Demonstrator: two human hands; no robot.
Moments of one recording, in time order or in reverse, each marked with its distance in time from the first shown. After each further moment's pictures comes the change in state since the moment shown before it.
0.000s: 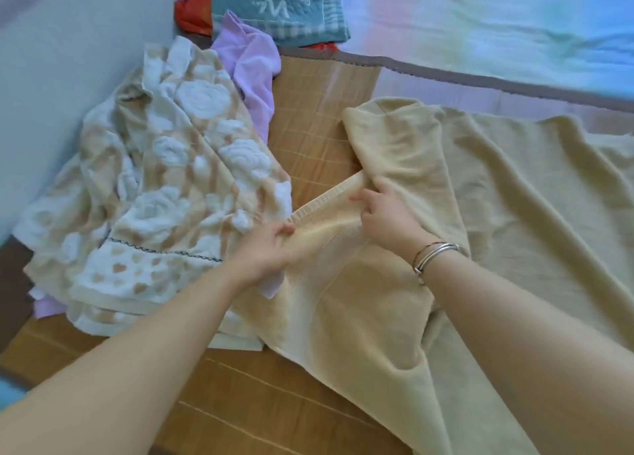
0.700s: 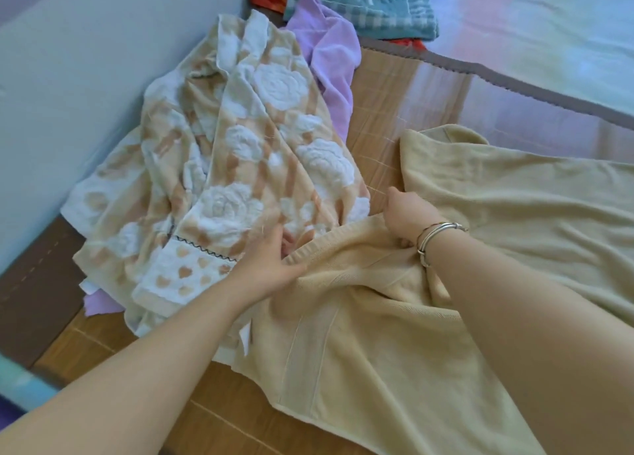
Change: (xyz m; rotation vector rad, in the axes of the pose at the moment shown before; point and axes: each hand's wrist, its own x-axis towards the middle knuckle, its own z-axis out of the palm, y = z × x) left_hand 0.032 -0.119 -0.083 -0.009 0.022 0.013; right_hand 0.092 -0.101 0.068 -0.425 -0.181 0.117
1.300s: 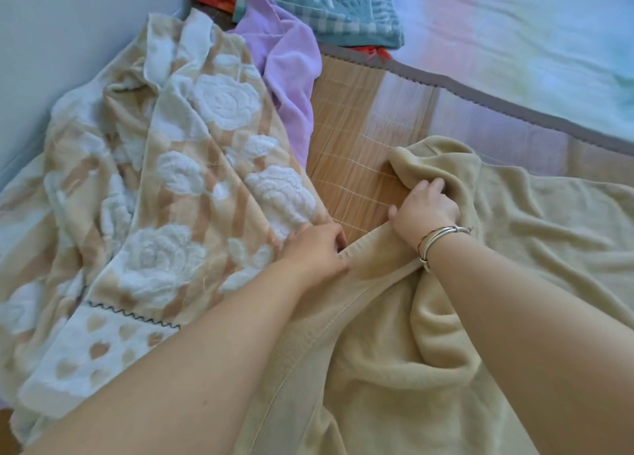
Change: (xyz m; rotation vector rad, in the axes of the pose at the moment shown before) left_hand 0.118 0.090 0.055 0.229 -0.091 0.183; right_hand 0.069 0.055 -0.026 -0.273 0.183 0.389
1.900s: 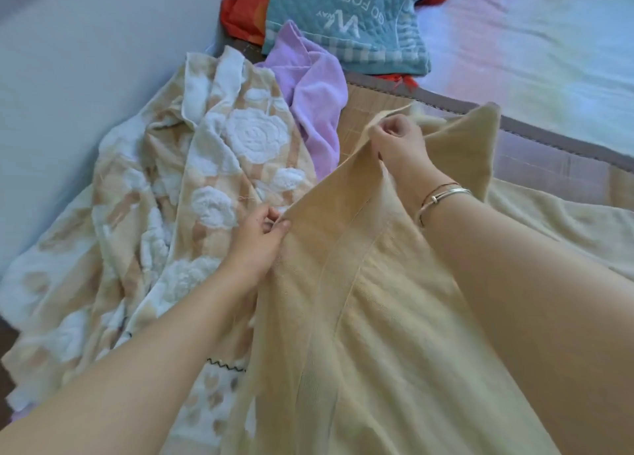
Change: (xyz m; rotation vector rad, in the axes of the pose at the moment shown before) left_hand -0.003 -0.057 -0.084 -0.726 0.375 -0.205; right_hand 0.038 -0.082 -0.102 1.436 -0.001 -0.213
